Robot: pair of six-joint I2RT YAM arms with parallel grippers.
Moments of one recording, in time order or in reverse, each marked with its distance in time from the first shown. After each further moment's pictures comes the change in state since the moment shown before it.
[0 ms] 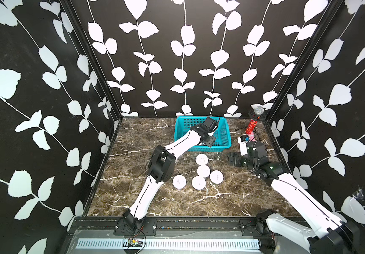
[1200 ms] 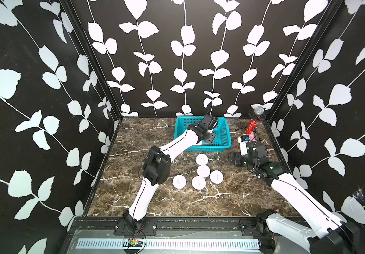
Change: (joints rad) left arm -0.005 -0.106 -0.082 0.067 -0.032 -0.057; right arm 0.001 -0.001 0.000 0.000 0.017 -0.001
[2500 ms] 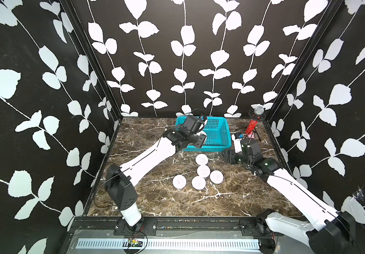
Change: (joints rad) left arm -0.023 -0.552 -0.441 0.017 0.012 -0.023; right arm 0.074 0.071 0.059 0.037 0.002 -0.001
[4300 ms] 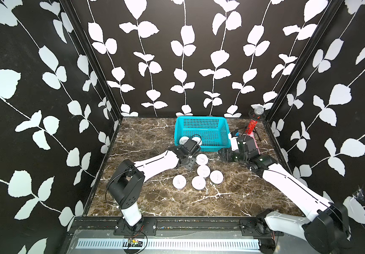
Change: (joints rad) left arm 0.002 -0.011 -0.468 0.066 -0.095 -0.126; right arm 0.001 0.092 0.036 0.023 -0.037 0.012
